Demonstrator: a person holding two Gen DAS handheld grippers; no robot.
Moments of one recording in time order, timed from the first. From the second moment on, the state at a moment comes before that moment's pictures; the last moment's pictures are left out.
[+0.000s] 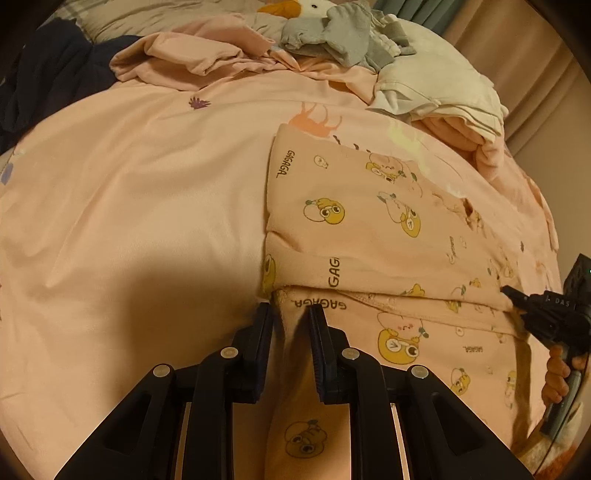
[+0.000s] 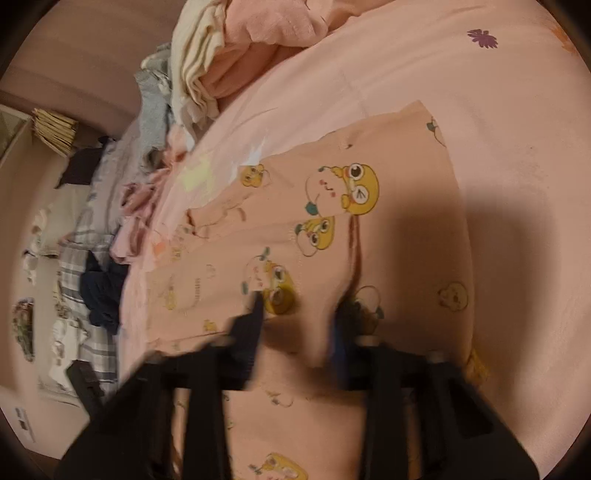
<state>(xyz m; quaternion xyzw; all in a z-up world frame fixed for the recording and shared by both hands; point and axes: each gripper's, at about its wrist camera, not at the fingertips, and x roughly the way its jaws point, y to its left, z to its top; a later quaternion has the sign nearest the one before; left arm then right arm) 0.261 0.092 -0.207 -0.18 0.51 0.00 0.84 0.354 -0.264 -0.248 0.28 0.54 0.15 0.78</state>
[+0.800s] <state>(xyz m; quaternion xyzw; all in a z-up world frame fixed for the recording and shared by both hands) 0.267 0.073 -0.143 -0.11 0.45 -0.03 0.89 0.340 -0.277 -0.183 0.20 0.49 0.13 0.84</state>
